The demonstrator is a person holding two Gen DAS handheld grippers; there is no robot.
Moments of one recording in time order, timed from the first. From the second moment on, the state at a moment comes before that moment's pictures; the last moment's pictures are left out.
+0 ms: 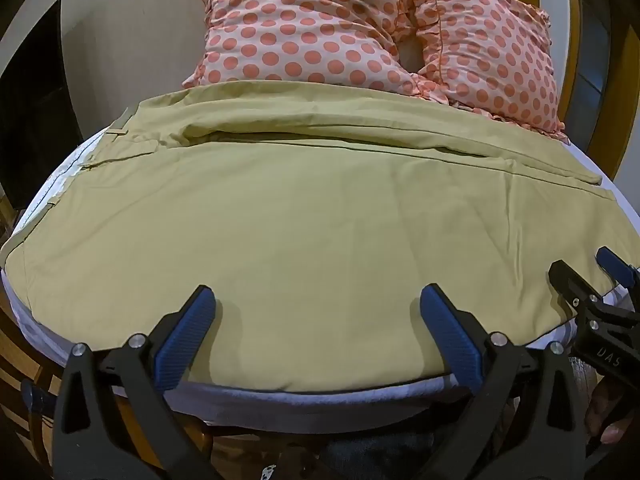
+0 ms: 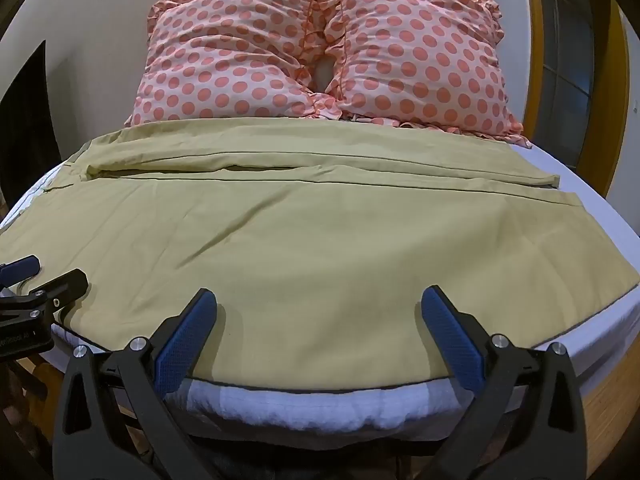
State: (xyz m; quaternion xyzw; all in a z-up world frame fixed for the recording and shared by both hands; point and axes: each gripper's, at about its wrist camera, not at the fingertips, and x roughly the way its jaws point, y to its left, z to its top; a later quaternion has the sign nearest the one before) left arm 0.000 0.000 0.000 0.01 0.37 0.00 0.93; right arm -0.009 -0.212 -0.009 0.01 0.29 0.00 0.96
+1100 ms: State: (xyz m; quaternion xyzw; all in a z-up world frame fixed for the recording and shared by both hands) left arm -0.001 0.000 0.000 0.01 0.36 0.00 0.93; right arm -0.010 -0.214 -0.008 0.01 0.28 0.00 0.96
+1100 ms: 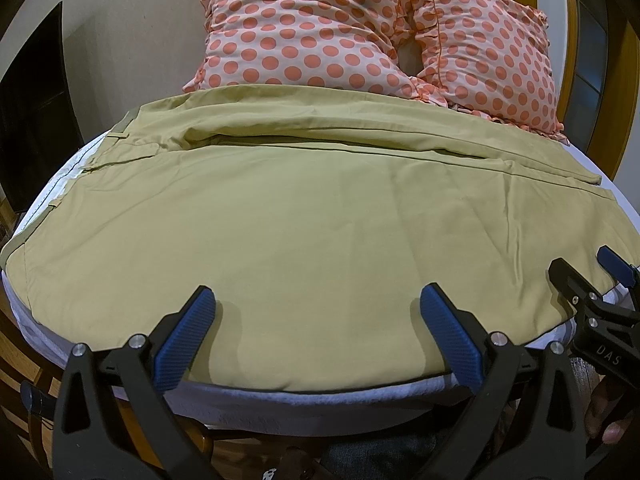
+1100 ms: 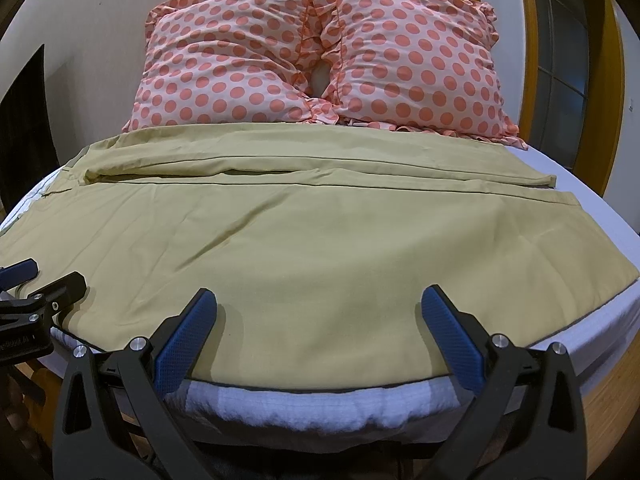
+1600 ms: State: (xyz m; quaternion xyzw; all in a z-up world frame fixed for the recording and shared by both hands) left arm -0.001 0.000 0.001 0.01 0.36 0.00 0.93; right arm -0.011 -0.214 -0.008 0.01 0.28 0.00 0.96
